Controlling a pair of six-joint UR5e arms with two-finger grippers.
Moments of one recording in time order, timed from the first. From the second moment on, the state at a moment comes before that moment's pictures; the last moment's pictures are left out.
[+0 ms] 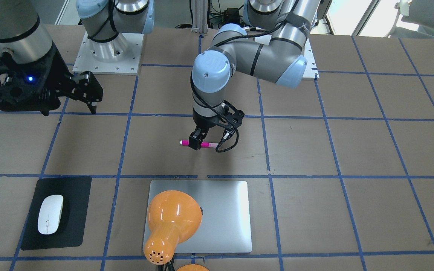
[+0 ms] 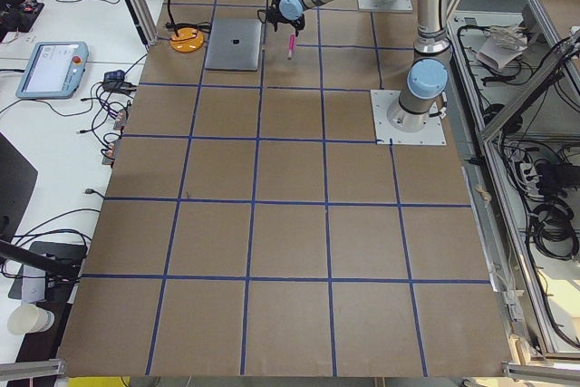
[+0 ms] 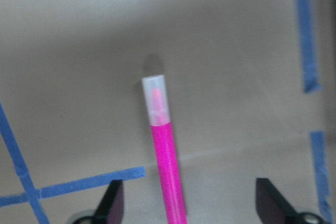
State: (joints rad) left arm -1.95 -1.87 -1.77 -1.14 1.53 -1.34; right arm 1.56 -1.45 1.37 -1.48 -1.61 -0.11
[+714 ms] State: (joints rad) left arm -1.59 -1.56 -1.57 -1.64 1.61 -0.05; right arm 1.57 -1.45 1.39 -1.47 -1.61 -0.04
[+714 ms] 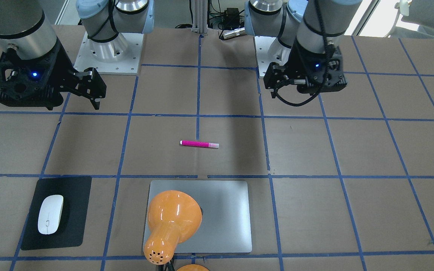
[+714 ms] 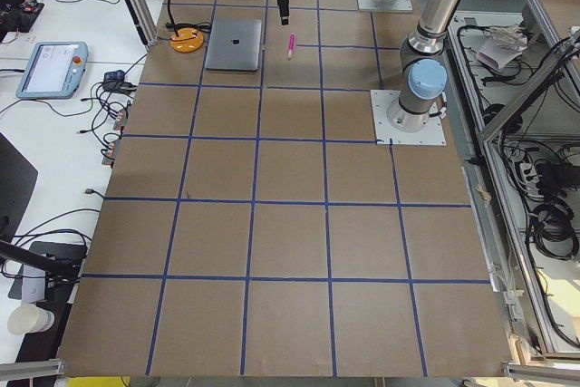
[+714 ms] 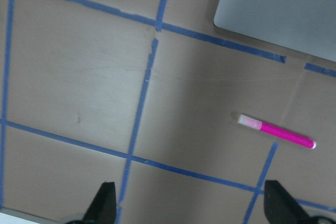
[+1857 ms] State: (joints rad) left arm -1.53 -1.53 -1.59 -1.58 1.60 -0.01; right arm 1.58 -1.45 1.39 -1.47 -1.61 0.00
